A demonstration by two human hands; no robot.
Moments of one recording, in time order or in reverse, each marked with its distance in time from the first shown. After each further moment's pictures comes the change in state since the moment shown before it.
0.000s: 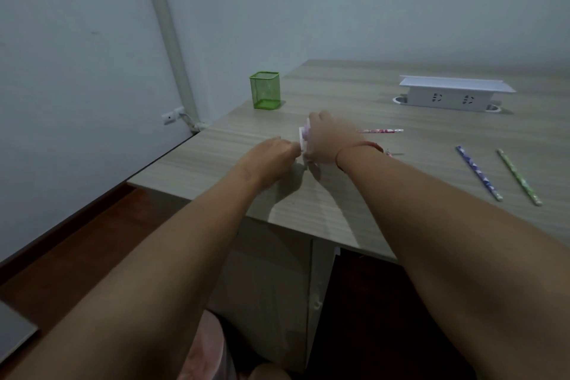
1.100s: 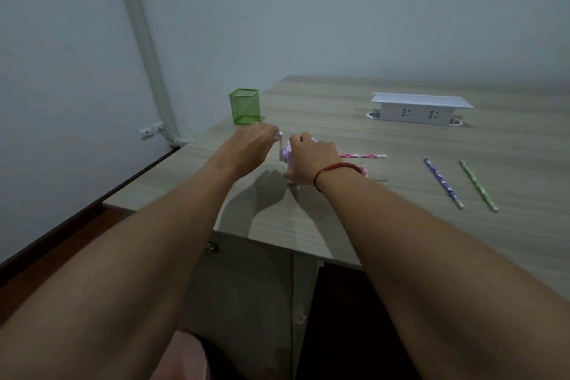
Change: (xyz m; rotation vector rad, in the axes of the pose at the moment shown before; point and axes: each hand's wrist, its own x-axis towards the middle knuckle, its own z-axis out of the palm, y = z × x) left_hand 0.031 -0.017 -0.030 0.000 0.157 0.080; right_hand -0.024 -0.004 -0.011 -0.035 0.045 0.020
